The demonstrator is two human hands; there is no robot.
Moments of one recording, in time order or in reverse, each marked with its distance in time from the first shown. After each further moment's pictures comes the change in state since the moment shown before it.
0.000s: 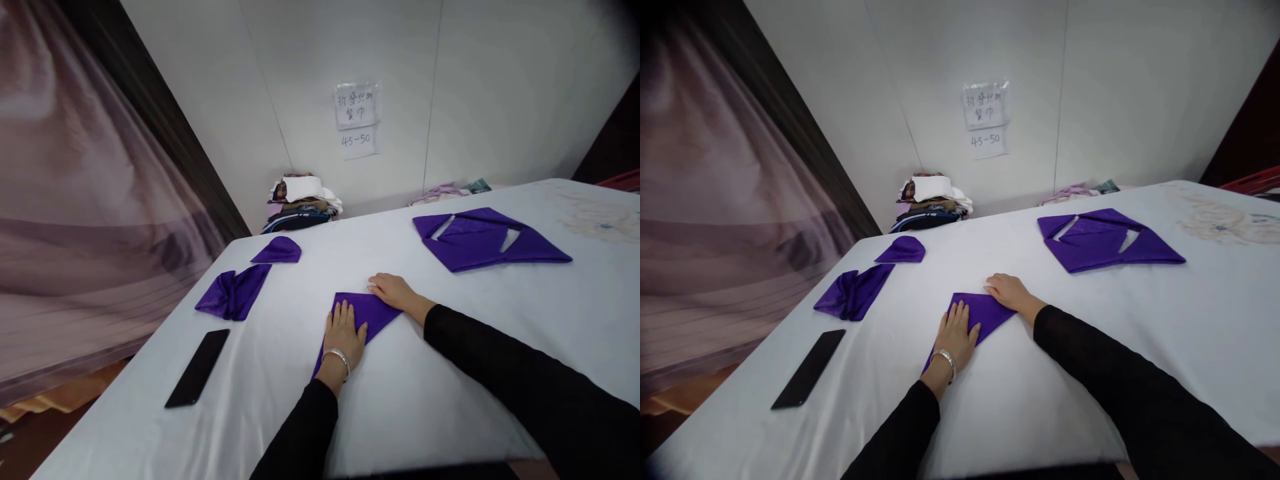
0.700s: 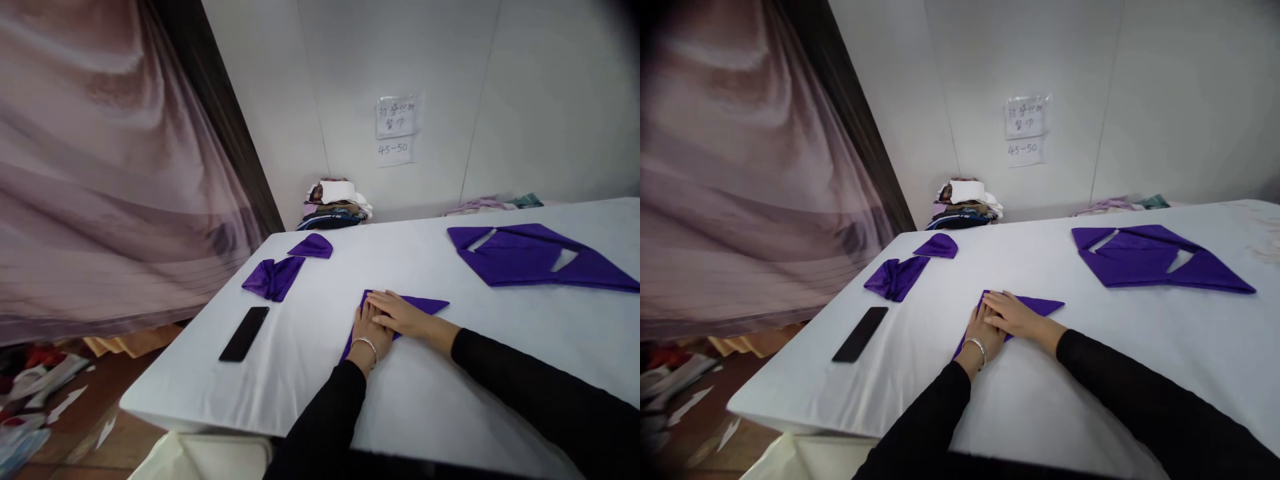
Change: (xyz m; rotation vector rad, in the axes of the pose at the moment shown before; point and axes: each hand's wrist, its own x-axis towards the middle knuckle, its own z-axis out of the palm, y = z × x) left_hand -0.003 0.002 0.005 -0.050 0.043 0.047; right_hand -0.012 -0.075 -0.010 0.292 -0.238 -0.306
